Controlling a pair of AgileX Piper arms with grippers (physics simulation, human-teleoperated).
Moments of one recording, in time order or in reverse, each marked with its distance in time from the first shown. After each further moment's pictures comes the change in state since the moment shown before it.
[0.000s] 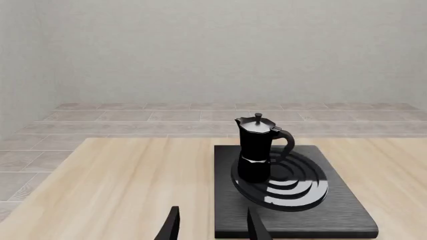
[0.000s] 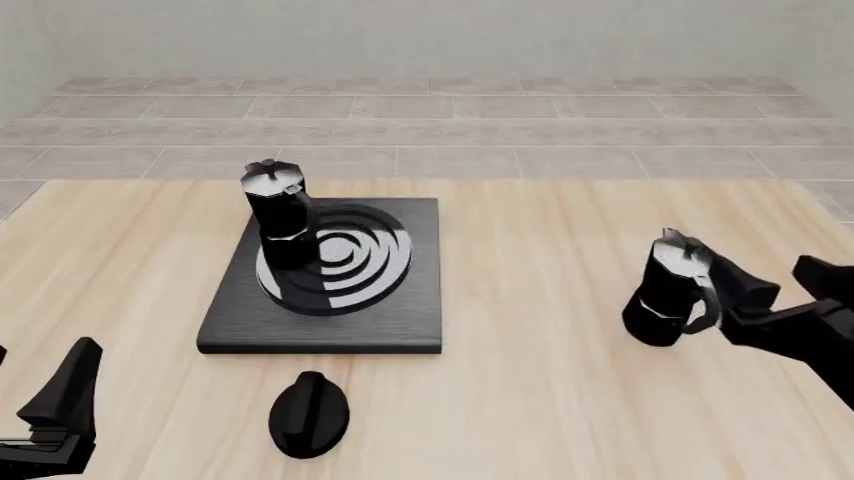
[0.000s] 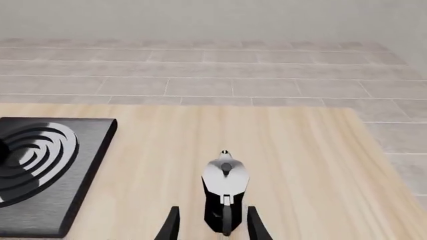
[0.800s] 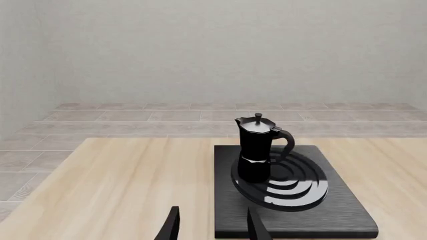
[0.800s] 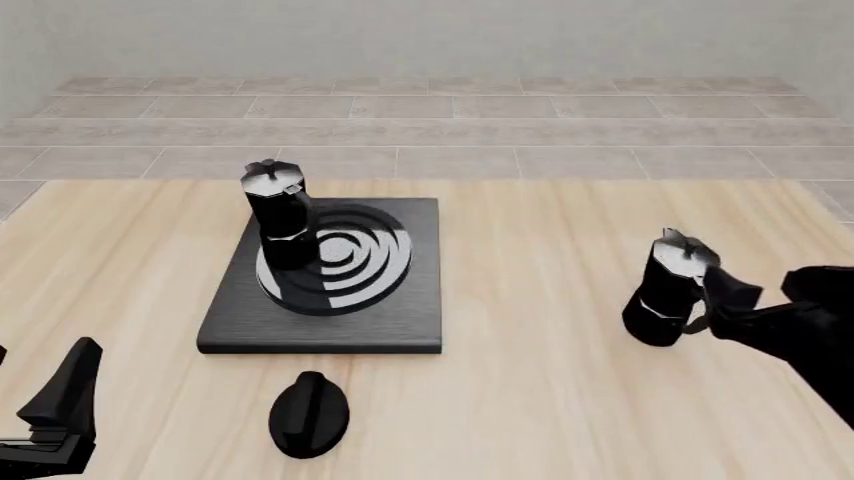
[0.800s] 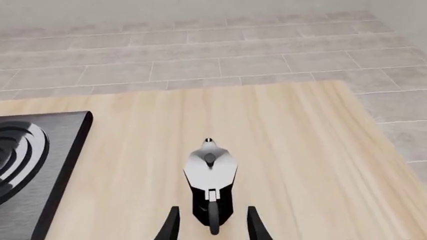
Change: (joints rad) left arm 0.000 0.000 0.000 0.000 0.000; right arm -0.069 0.190 0.035 -0.147 0.033
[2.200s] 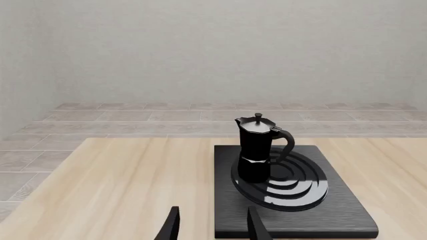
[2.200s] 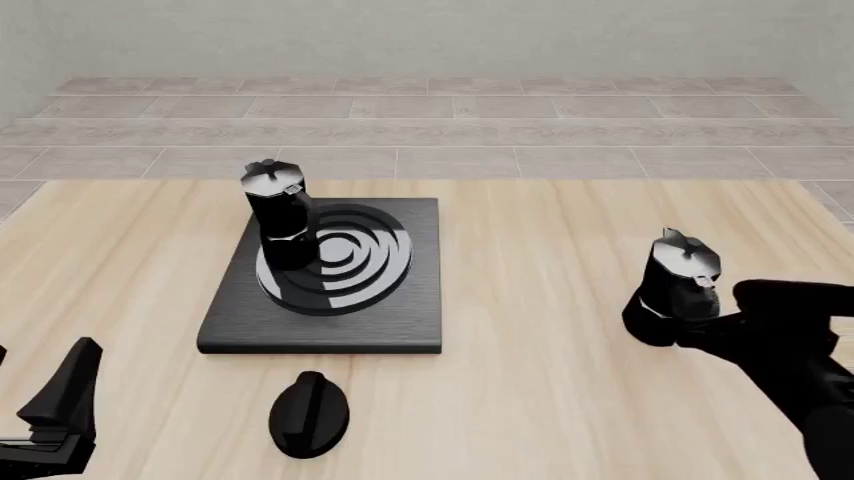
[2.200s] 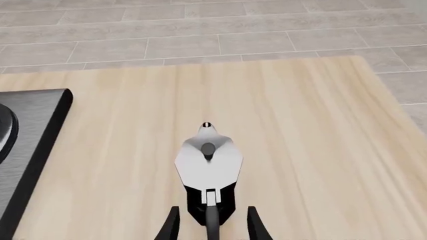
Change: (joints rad) left arm 0.000 0.000 0.000 0.000 0.000; right arm 0.000 0.400 0.043 -0.360 -0.008
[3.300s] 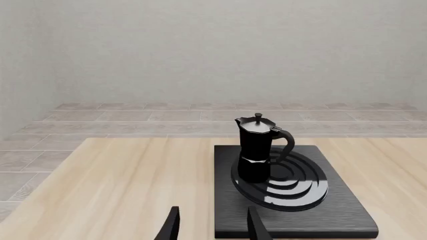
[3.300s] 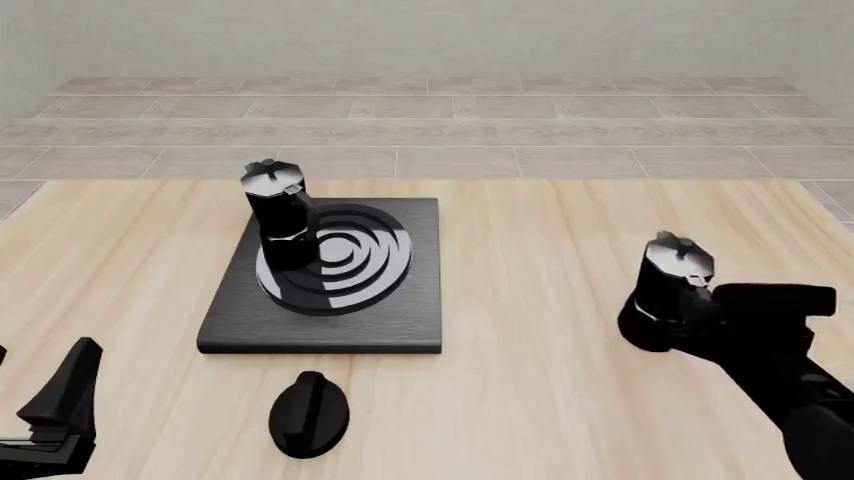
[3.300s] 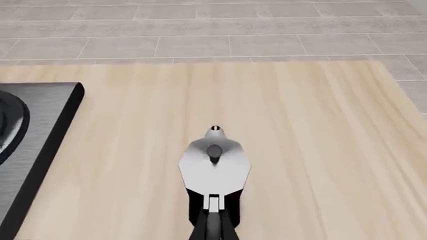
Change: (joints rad) left arm 0.000 0.000 0.000 0.000 0.000; right arm 0.045 0.087 0.004 -0.097 -0.010
